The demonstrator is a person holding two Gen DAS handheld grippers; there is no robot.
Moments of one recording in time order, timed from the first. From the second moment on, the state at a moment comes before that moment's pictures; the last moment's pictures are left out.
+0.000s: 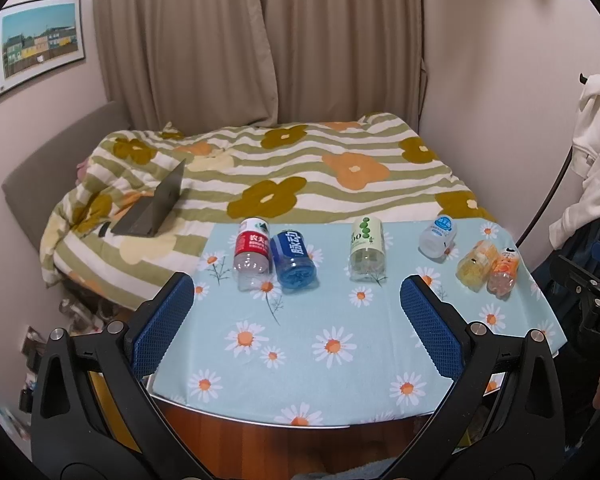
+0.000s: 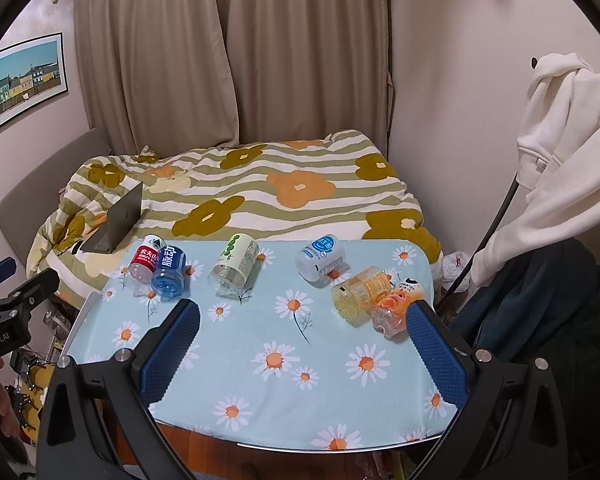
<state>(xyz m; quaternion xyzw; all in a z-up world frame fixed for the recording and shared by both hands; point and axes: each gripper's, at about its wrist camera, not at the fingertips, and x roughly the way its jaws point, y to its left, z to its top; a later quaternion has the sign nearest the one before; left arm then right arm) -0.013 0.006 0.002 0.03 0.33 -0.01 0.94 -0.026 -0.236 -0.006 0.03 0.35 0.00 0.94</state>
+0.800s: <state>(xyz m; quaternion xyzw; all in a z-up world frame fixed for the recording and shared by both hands) -0.015 0.007 0.001 0.03 0.33 -0.01 0.94 -0.027 -0.235 -0.007 0.03 0.35 0.00 0.94</state>
